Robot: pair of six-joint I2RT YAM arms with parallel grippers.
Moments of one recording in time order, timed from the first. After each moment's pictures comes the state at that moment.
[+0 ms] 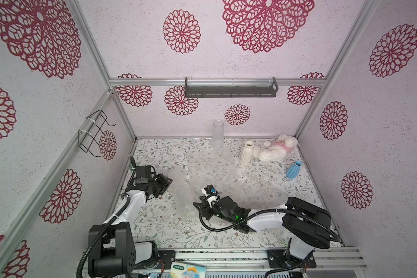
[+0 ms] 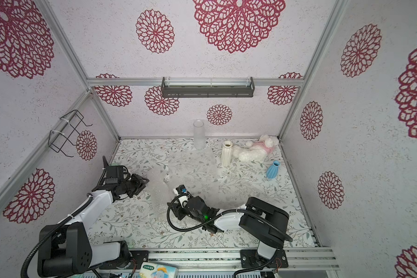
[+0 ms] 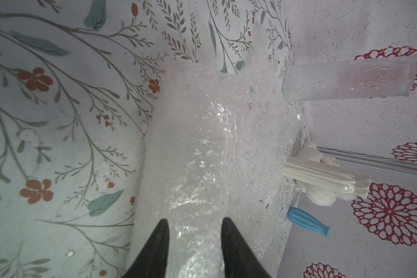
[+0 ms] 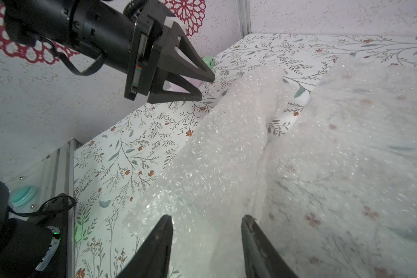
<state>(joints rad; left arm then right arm) 0.08 1.31 0.73 -0.32 0.43 -0.82 1.16 1.69 0.68 0.74 0.10 0.36</state>
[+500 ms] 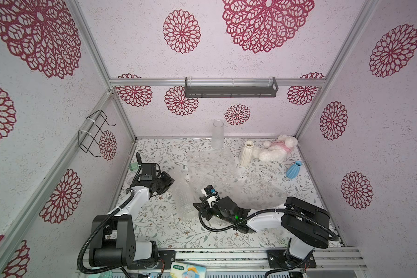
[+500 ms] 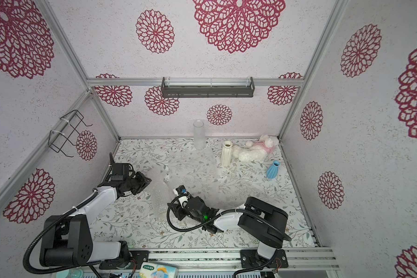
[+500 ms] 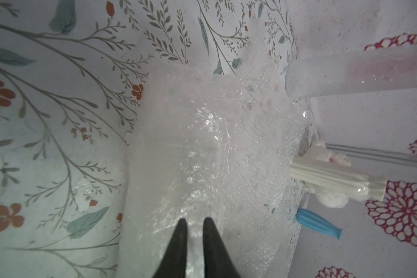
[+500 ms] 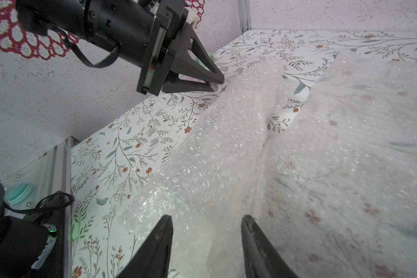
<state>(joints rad) 0.02 1.38 0.77 -0.29 0.37 -0.82 1.16 1.70 0.68 0.74 0.10 0.36</state>
